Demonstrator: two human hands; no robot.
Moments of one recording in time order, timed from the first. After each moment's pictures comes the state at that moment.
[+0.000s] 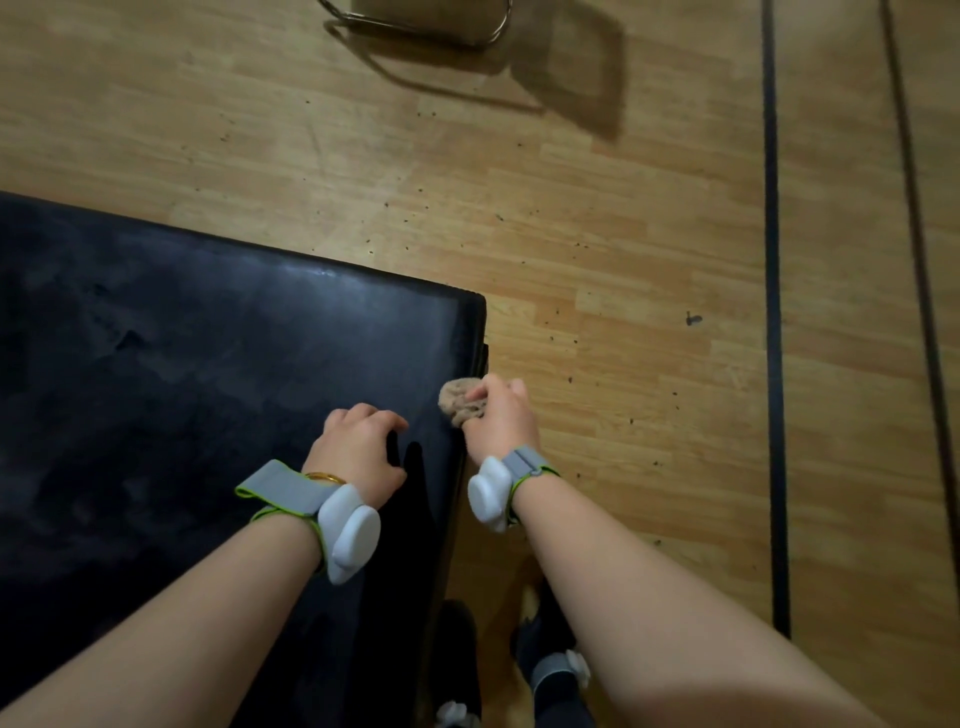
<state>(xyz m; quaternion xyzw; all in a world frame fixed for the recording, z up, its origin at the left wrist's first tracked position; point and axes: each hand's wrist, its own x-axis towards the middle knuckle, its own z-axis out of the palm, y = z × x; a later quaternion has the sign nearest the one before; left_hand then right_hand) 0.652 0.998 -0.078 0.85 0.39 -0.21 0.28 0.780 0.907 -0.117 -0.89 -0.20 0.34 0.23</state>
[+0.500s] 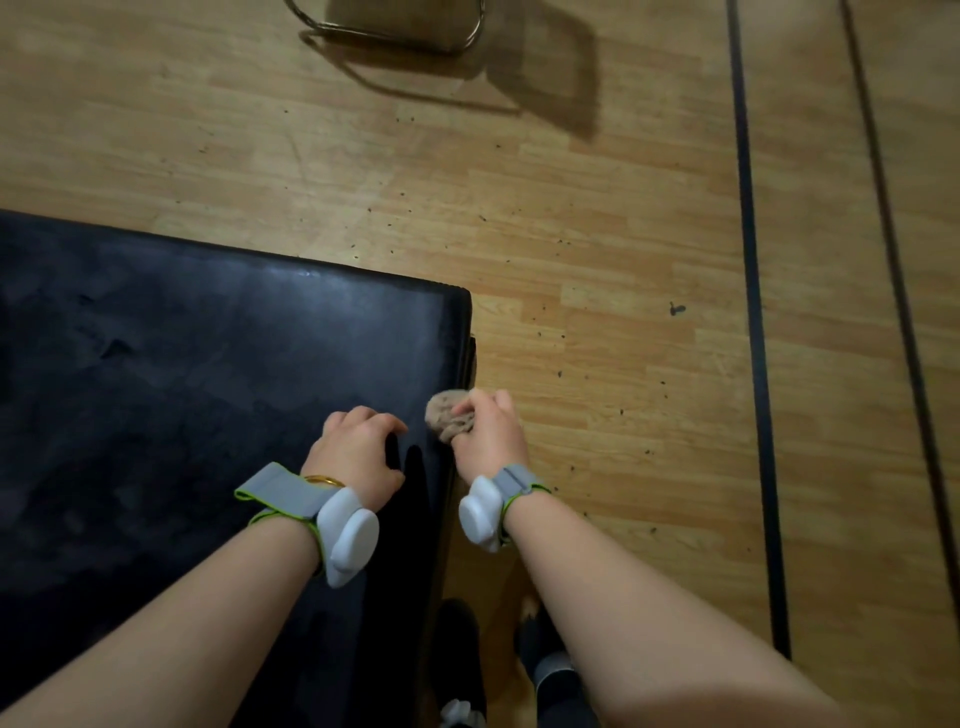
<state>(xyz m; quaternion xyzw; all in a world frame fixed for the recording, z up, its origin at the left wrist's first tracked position) 0.648 0.989 -0.076 0.86 0.37 -0.22 0.27 0.758 0.889 -0.118 -0.89 -0.21 0.33 0.25</state>
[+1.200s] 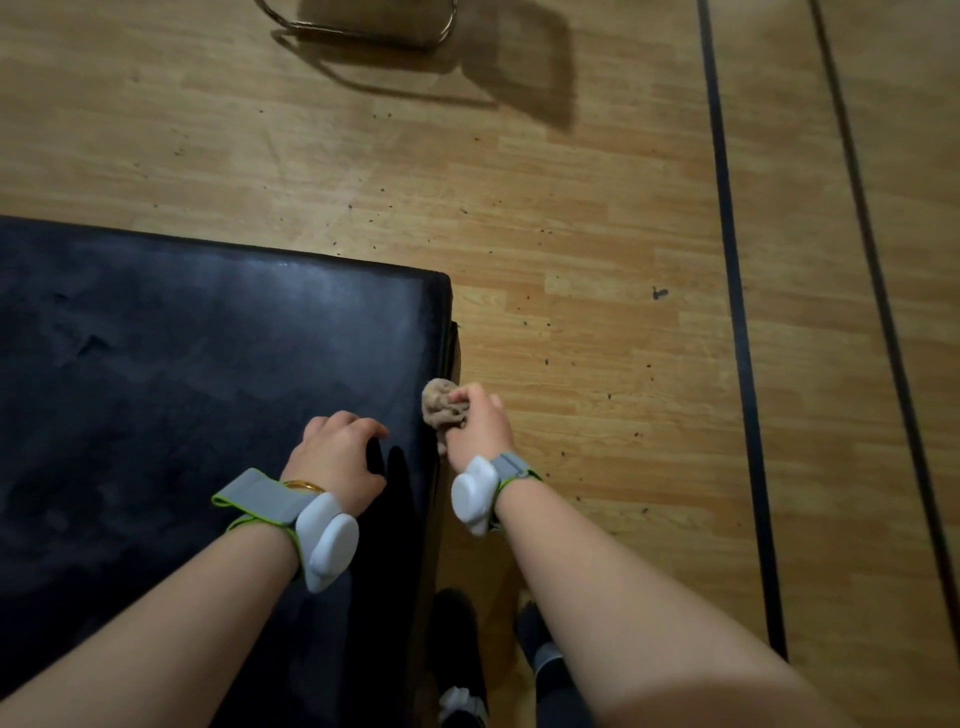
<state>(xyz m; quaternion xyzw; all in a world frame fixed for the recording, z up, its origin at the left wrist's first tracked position) 0.634 0.976 -0.079 0.87 0.36 -0.23 0.26 0.754 0.873 -0.124 -0.87 -0.16 0.37 0.28</state>
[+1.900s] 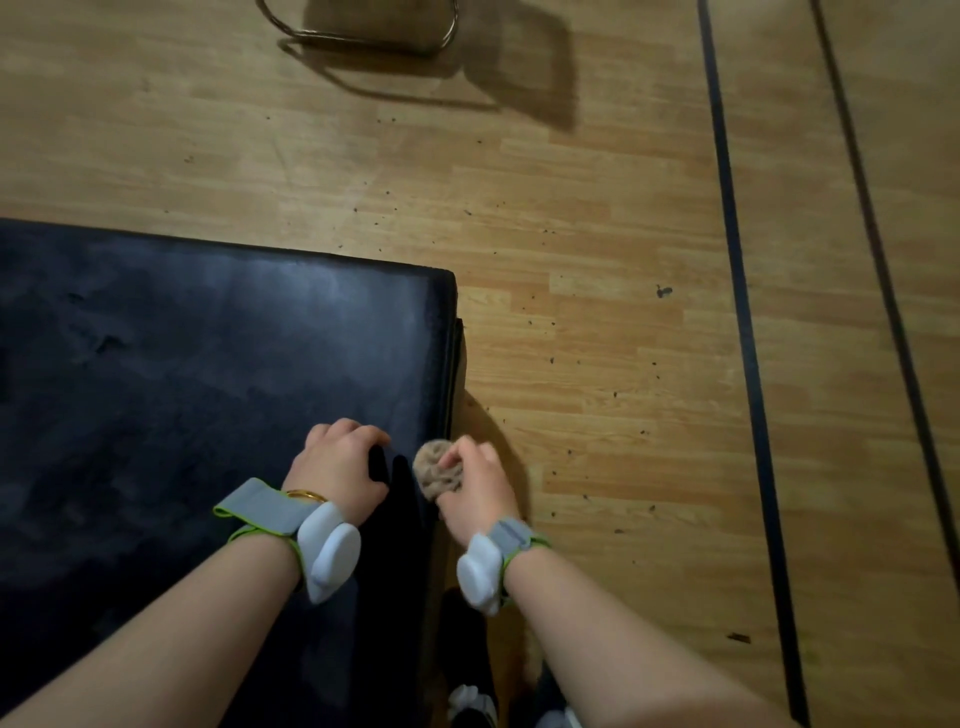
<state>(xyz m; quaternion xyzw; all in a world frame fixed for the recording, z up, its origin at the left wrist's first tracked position) 0.619 0.971 -0.075 0.87 0.36 -0.23 0.25 0.701 0.835 -0.122 -0.86 -0.22 0.39 0.26</state>
